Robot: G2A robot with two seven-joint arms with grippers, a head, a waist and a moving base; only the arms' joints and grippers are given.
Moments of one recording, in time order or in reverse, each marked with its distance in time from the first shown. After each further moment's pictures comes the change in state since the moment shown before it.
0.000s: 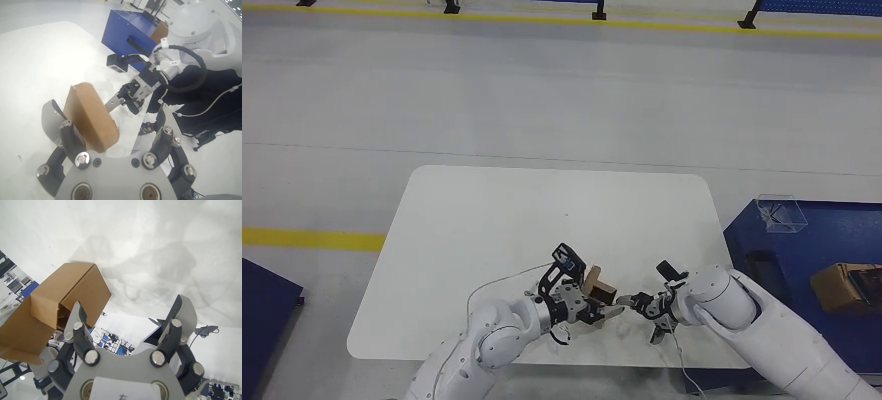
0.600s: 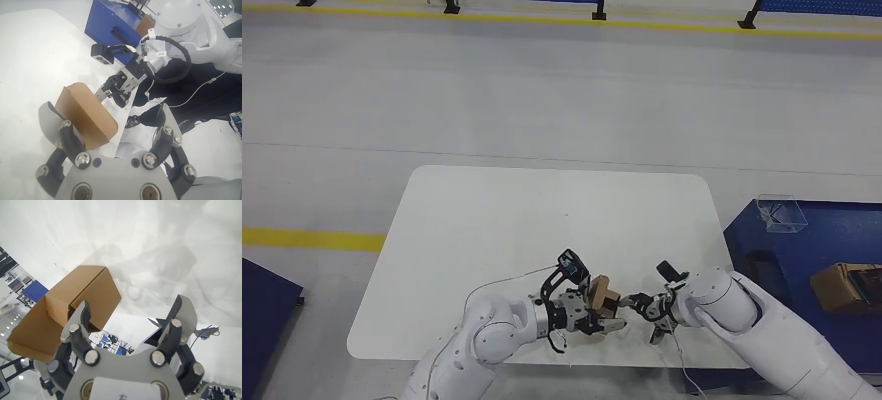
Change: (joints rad) left arm -0.029 0.001 0.006 0.045 -0.155 -0.138 -0.136; right arm -0.005 0.014 -0.008 -0.021 0.028 -0.010 -0.035
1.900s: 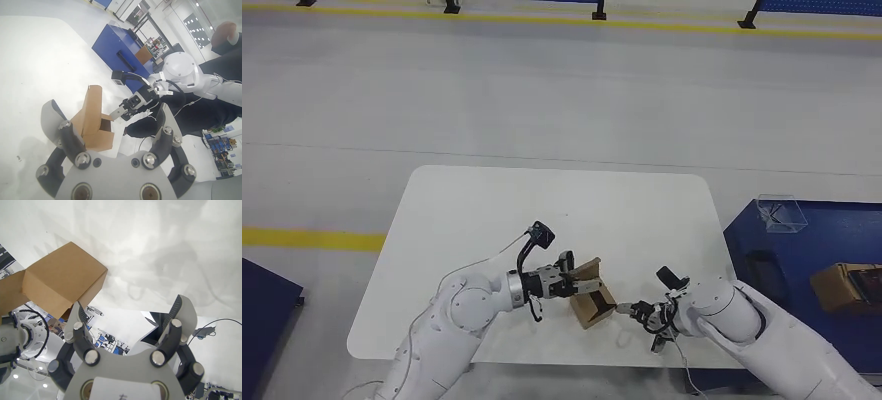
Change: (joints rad) left arm -0.095 -0.008 -0.116 0.178 -0.349 -0.107 -0.117; right arm -0.023 0.053 -0.021 -0.077 0.044 -0.011 -0.058
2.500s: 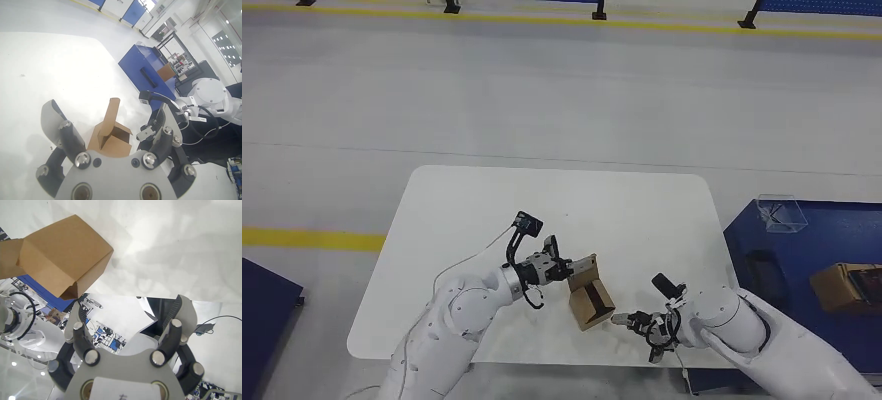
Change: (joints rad) left arm 0.019 -0.004 -0.039 -0.055 0.168 0.183 0.133; right arm -0.045 0.047 0.008 -0.108 0.019 -0.016 0.005
